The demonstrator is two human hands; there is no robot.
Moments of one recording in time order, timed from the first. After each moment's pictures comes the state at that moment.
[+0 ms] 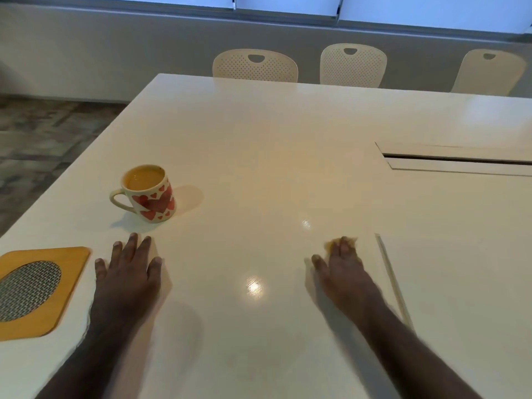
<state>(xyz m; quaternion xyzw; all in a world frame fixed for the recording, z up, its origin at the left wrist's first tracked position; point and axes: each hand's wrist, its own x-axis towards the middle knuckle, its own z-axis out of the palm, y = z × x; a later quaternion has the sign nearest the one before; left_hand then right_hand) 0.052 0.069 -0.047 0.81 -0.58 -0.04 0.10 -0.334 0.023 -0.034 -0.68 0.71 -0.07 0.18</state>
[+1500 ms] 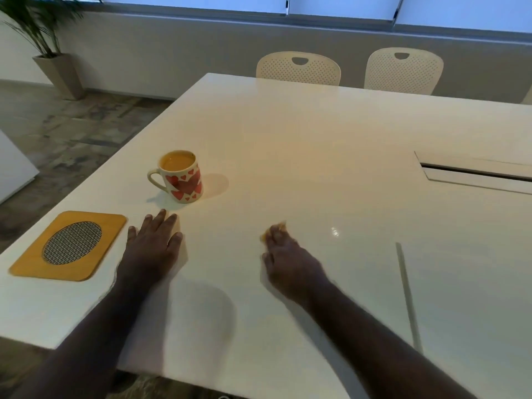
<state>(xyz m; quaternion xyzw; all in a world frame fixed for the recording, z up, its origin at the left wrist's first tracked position) 0.055 0.066 -0.049 0.81 -0.58 -0.03 0.11 -0.243 0.017 -0.014 -0.86 0.47 -0.07 0.17</state>
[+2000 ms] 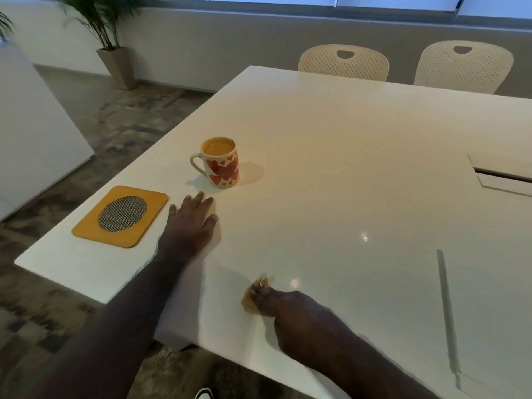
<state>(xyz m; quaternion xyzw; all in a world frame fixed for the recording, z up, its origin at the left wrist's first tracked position) 0.050 0.068 -0.046 0.81 -0.57 -0.04 0.13 -0.252 0.112 0.016 -0.91 0.28 0.00 0.31</state>
